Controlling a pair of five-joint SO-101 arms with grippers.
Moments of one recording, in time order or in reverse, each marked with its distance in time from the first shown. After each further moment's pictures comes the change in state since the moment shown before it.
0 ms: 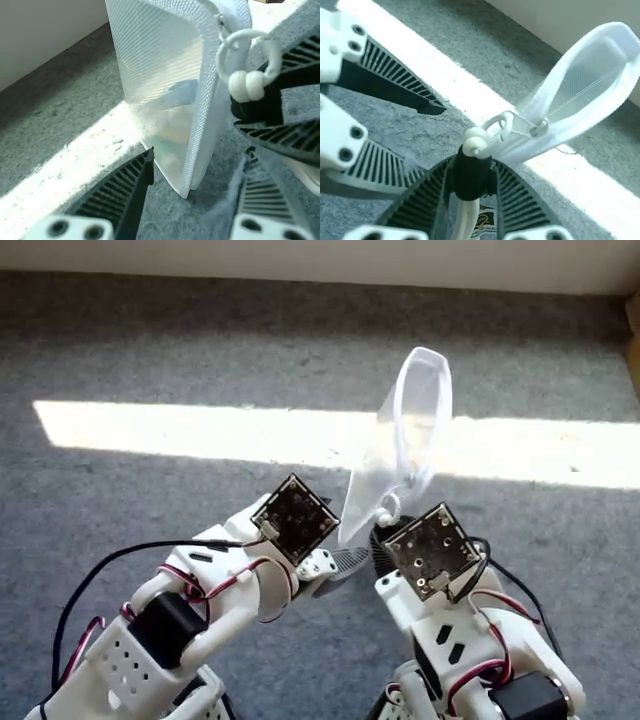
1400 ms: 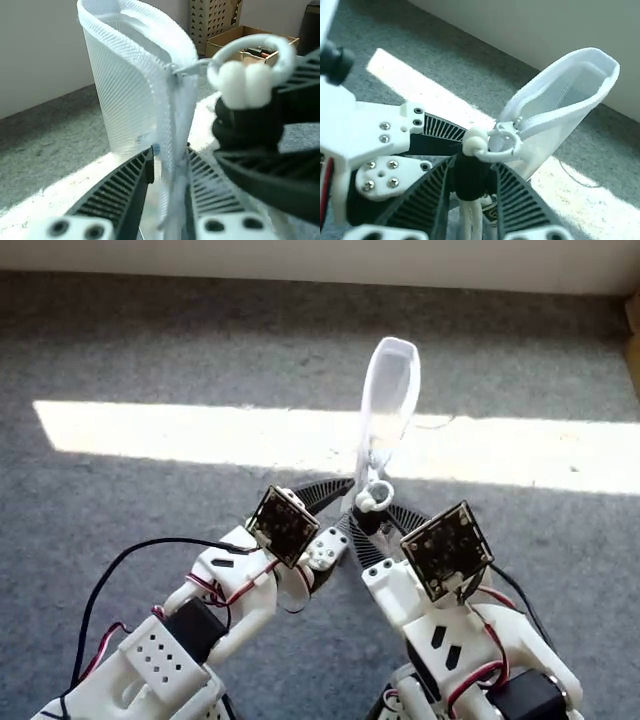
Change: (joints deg) left arm 0.4 0.1 18.3 -35.8 7.7; right arm -5.6 0.0 0.0 -7.4 -8.4
